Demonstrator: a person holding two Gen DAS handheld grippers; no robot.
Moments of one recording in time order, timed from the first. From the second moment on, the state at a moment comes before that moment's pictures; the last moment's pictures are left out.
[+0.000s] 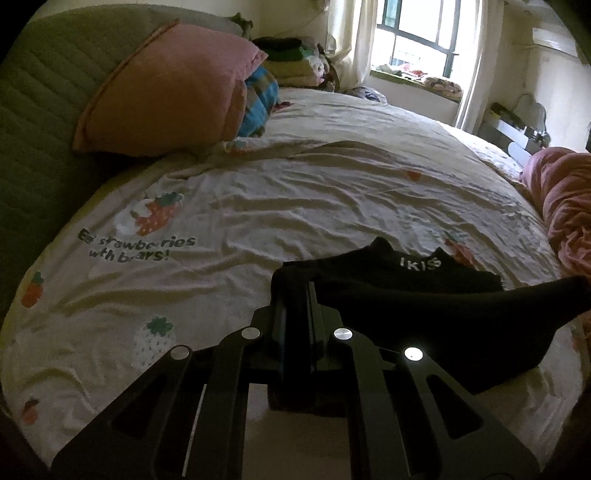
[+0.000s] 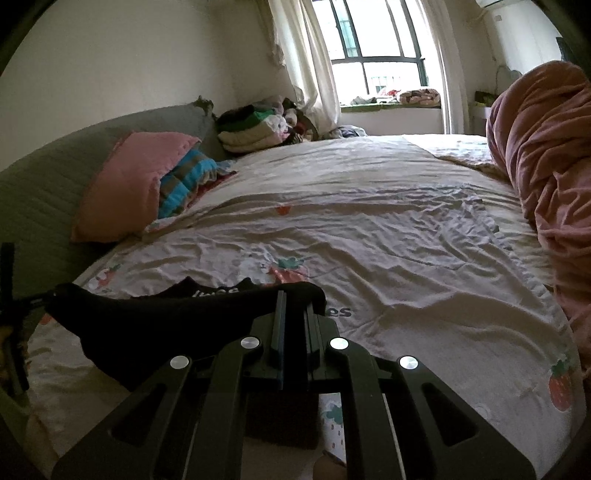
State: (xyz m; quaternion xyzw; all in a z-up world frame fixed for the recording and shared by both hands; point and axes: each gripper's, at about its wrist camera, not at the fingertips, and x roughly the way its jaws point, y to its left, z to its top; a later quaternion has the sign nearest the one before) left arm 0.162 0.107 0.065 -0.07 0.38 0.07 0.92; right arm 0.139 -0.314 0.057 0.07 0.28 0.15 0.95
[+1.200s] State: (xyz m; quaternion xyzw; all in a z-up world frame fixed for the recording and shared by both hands) left arm 0.174 0.114 0.026 -0.08 0.36 0.10 0.92; right arm 0.164 -0.292 0.010 0.02 0.31 0.11 0.94
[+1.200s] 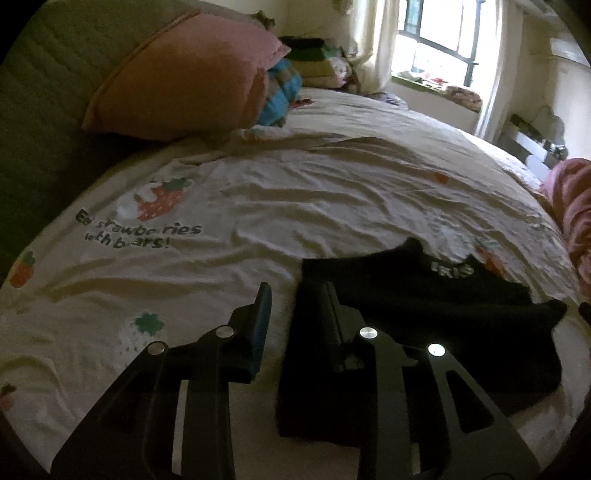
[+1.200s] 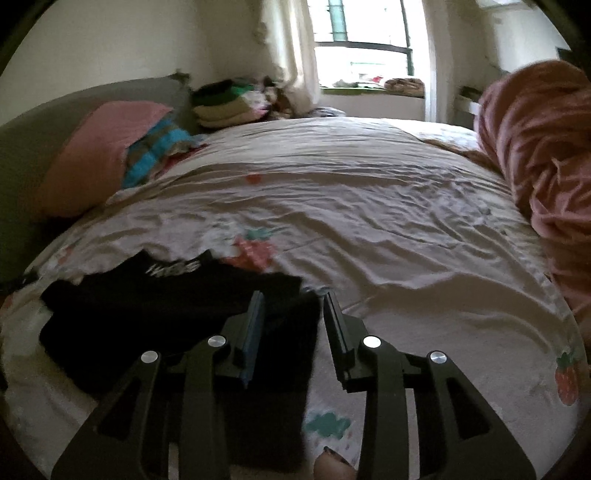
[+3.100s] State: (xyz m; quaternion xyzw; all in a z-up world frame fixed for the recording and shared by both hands) left arm 0.258 0.118 -0.054 -0.07 0.46 0.07 0.88; right arm 0.270 -0.269 -0.056 0.03 0.40 0.09 0.91
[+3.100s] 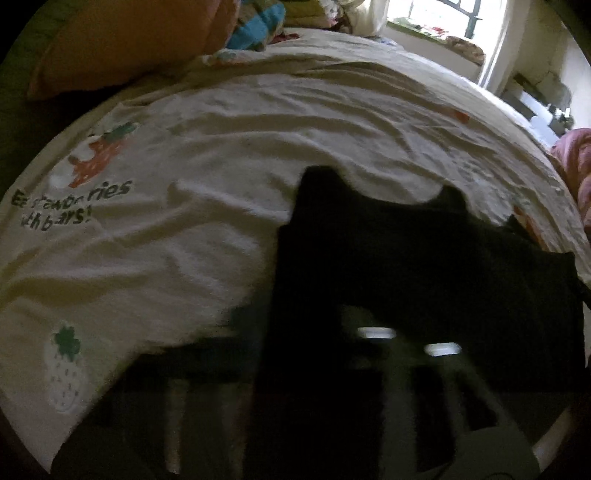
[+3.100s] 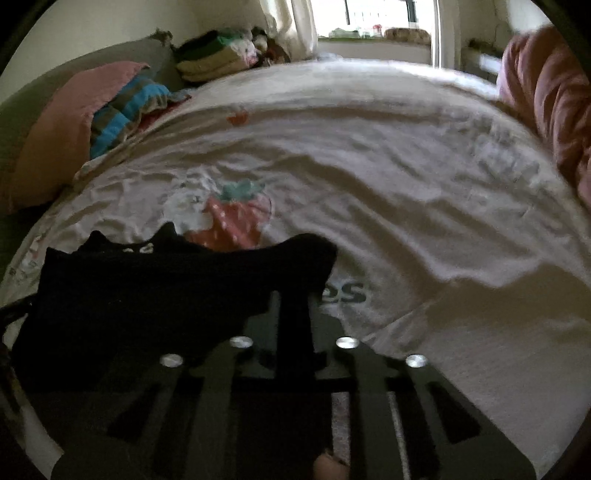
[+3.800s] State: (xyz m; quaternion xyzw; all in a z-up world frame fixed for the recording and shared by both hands) left arm 0.235 0.122 -0.052 -0.04 0.43 0.11 0.89; right arm 0.257 -0.278 -0.063 0.03 0.40 0.03 0.91
